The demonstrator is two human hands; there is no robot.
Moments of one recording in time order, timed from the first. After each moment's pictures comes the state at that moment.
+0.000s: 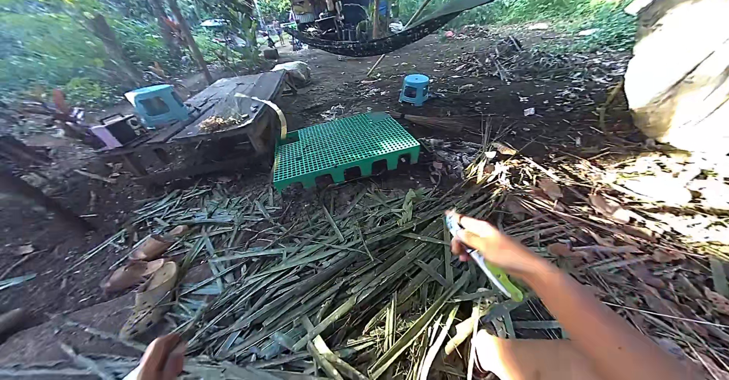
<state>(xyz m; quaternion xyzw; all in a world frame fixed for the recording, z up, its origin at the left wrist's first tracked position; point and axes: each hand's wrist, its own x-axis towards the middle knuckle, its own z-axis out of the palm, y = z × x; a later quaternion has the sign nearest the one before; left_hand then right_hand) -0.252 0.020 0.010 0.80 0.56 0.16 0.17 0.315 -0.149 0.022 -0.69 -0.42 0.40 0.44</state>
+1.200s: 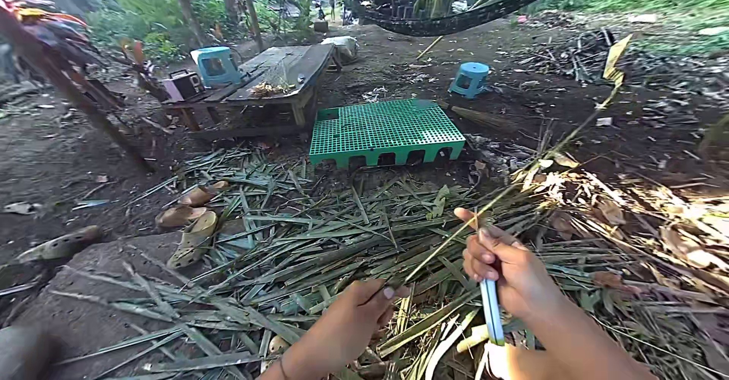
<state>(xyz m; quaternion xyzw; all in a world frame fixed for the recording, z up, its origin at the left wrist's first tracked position) -0.042 -0.064 0.072 0.71 0.32 0.08 0.63 0.212 -0.139 0.043 -0.41 -0.29 0.50 0.70</state>
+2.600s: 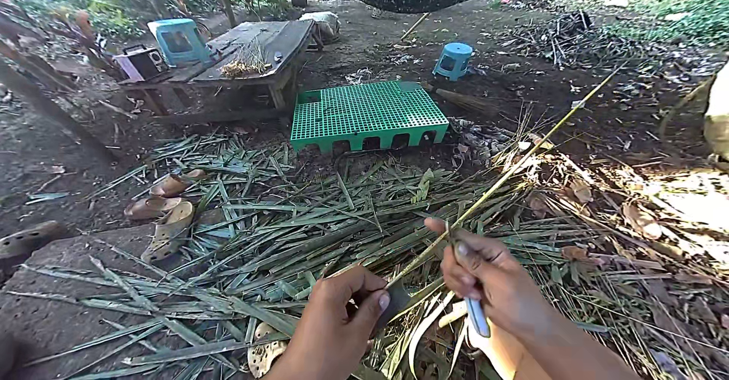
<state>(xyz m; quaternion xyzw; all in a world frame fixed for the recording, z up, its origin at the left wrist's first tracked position) -0.039 -0.092 0.070 0.78 0.28 0.27 0.49 0.196 -0.165 0.041 -0.36 -0.49 0.47 0.64</state>
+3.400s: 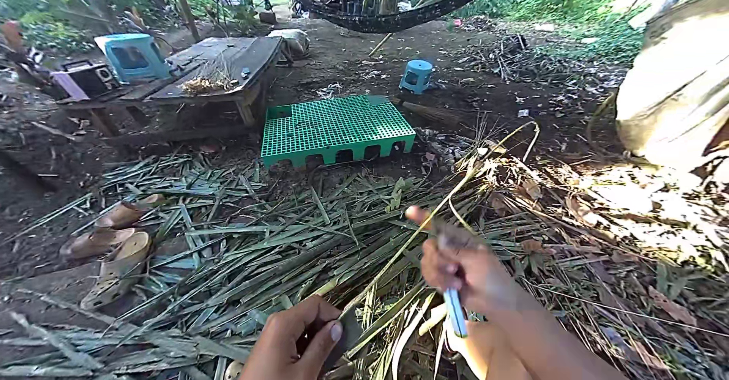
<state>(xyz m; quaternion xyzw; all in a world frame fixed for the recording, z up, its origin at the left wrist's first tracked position) -0.054 -0.087 0.082 0.80 0.29 0.20 0.49 0.228 -0.166 0.050 -0.33 -0.42 0.53 0.66</state>
